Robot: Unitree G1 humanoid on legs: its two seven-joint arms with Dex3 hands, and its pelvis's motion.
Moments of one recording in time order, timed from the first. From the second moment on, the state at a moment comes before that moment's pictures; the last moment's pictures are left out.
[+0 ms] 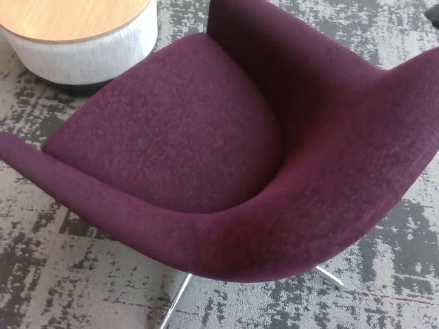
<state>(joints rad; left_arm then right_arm) 0.11 0.22 0.23 1.28 0.01 -0.34 -0.09 -0.99 -0.82 0.66 1.06 -1.15 -0.28 -0.60</state>
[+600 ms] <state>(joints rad) 0.12 0.20 0.25 1.28 -0.01 -0.35 -0.09 -0.78 -0.93 0.54 0.76 -1.10 -0.29 -0.59</state>
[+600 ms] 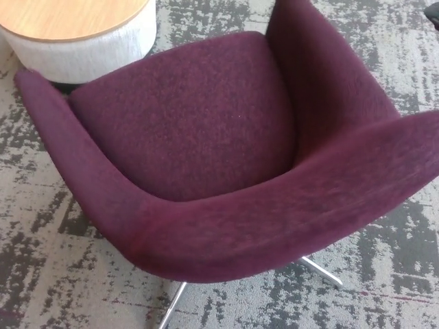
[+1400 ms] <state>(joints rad) 0.08 0.16 0.24 1.27 -0.01 -0.35 -0.08 0.51 -0.63 -0.15 0.09 -1.02 -0.29 -0.50</state>
